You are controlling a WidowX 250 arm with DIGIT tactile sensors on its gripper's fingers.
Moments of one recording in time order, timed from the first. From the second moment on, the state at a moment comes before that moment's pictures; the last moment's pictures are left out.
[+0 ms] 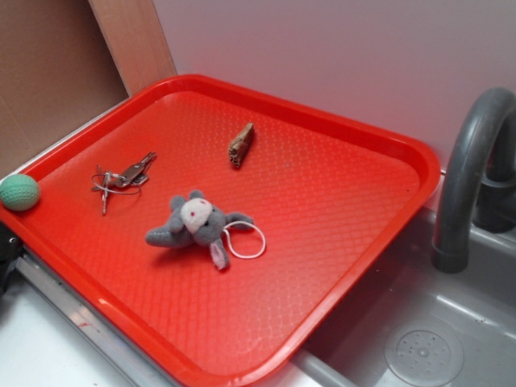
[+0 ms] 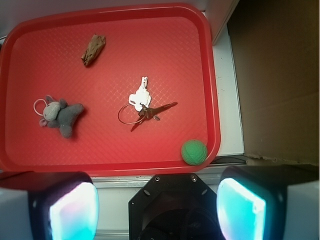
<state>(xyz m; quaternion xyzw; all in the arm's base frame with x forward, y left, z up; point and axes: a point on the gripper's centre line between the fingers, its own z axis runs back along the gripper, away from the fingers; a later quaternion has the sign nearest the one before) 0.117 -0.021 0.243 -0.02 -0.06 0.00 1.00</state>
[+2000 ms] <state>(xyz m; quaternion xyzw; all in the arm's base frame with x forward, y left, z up) 0.329 -0.122 0.060 -0.13 -0.07 0.19 0.97</state>
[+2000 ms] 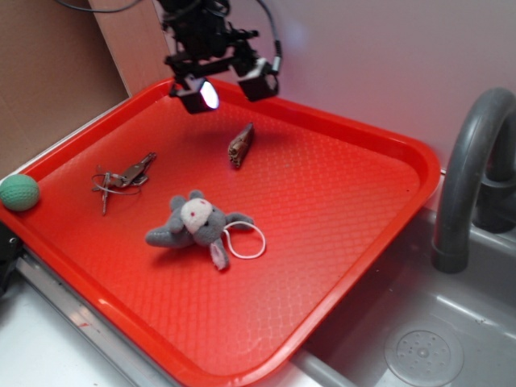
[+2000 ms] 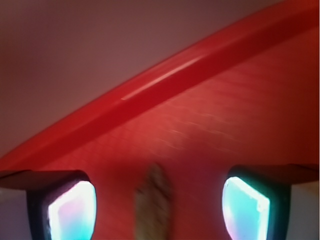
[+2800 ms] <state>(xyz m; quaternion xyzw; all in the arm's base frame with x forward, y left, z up) 0.320 -0.146 0.040 -0.12 -0.04 0.15 0.98</state>
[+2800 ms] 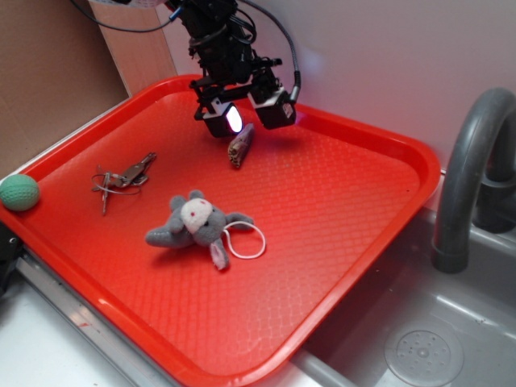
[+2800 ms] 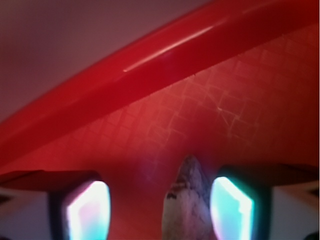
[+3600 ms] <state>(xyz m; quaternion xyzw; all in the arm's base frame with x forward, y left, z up) 0.298 -0.129 0.099 -0.01 -0.10 0.14 0.99</state>
